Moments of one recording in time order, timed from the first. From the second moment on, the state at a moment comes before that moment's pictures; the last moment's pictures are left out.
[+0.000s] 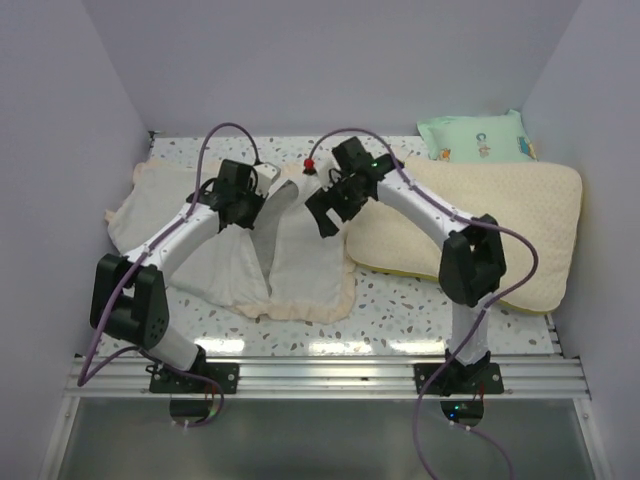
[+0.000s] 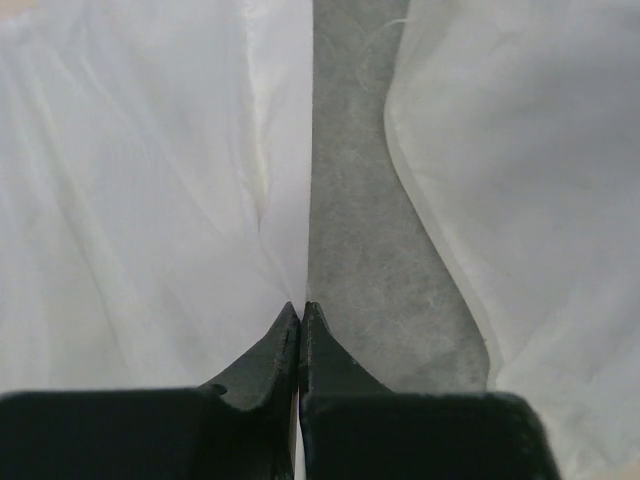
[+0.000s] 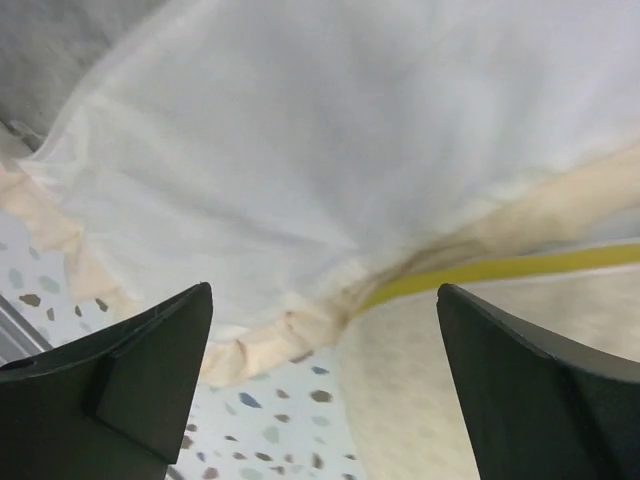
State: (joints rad) left arm -0.32 1.55 1.16 -0.48 -0.04 0.22; right arm 0.60 1.99 1.68 -0.84 -0.28 -0.17
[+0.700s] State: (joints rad) left arm -0.31 1.59 1.15 -0.49 0.08 0.21; right arm 0.22 1.95 1.65 -1.01 -0.06 -1.02
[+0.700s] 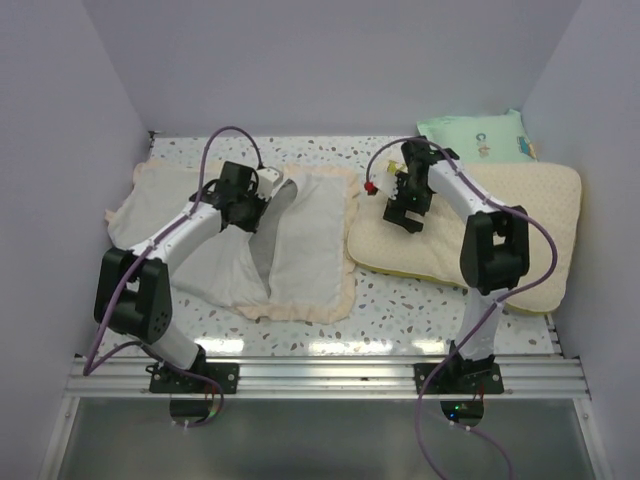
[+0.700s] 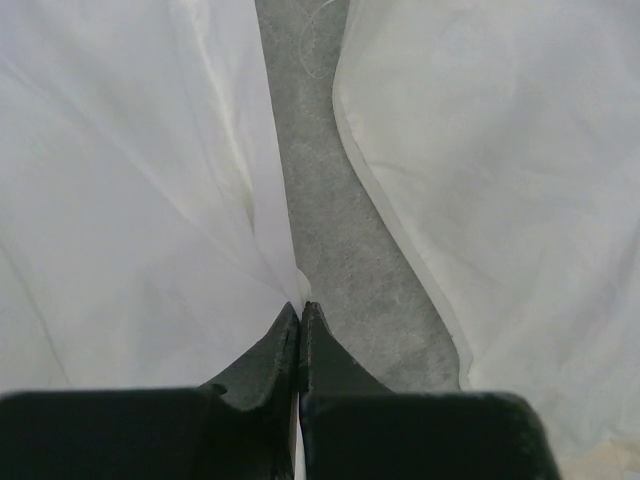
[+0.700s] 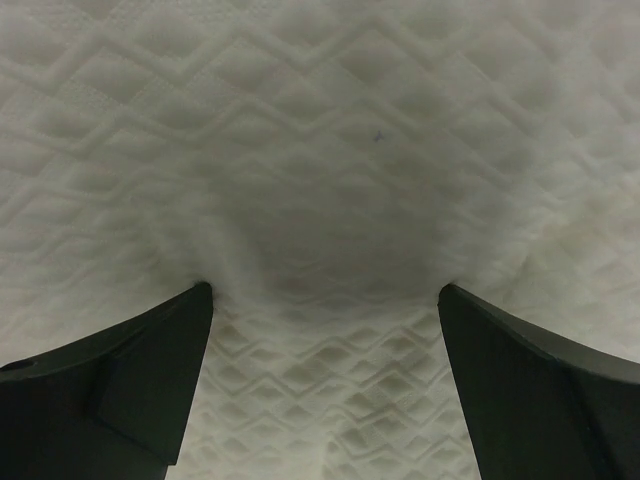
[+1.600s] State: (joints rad) left arm -0.17 1.61 1.14 -0.44 0.25 0.13; right arm 0.19 1.61 1.75 -1.27 -0.57 -1.13
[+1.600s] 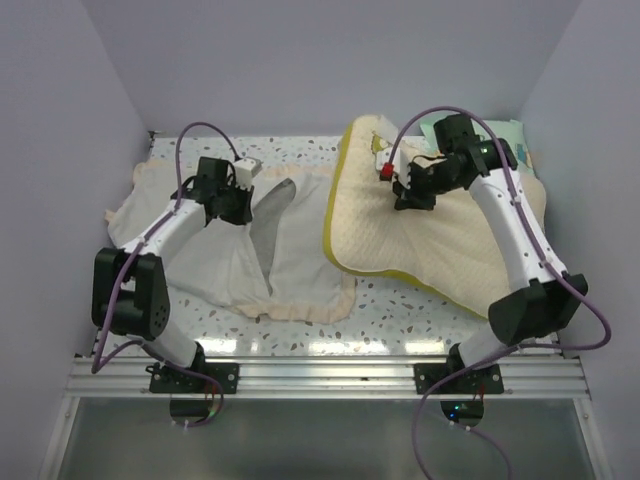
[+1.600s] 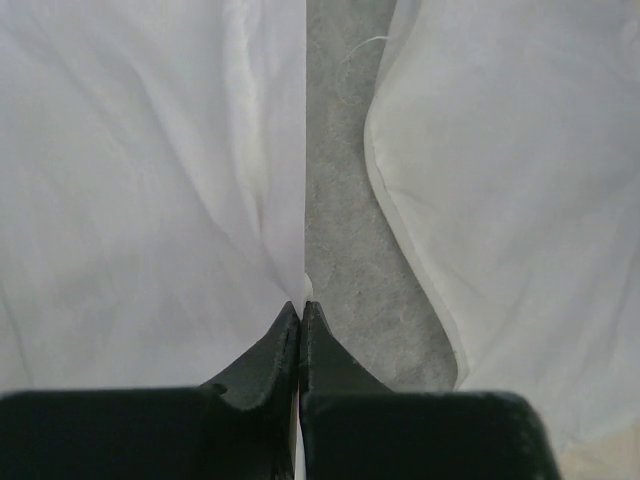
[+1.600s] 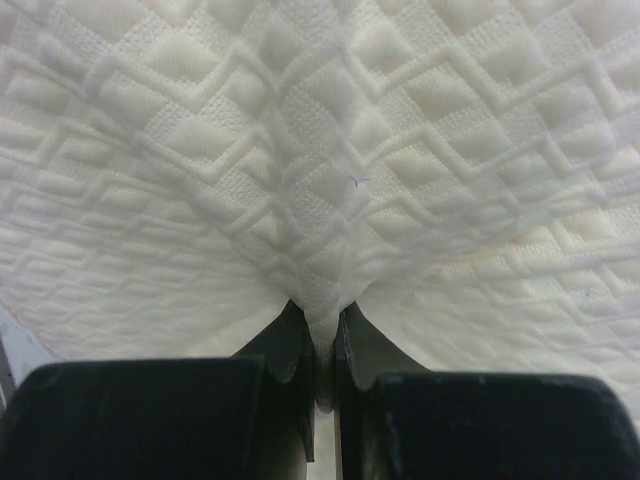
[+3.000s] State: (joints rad) left arm -0.17 1.38 1.00 -0.39 0.56 0.19; right arm 0.69 2.16 1.92 -1.21 -0.57 -1.10
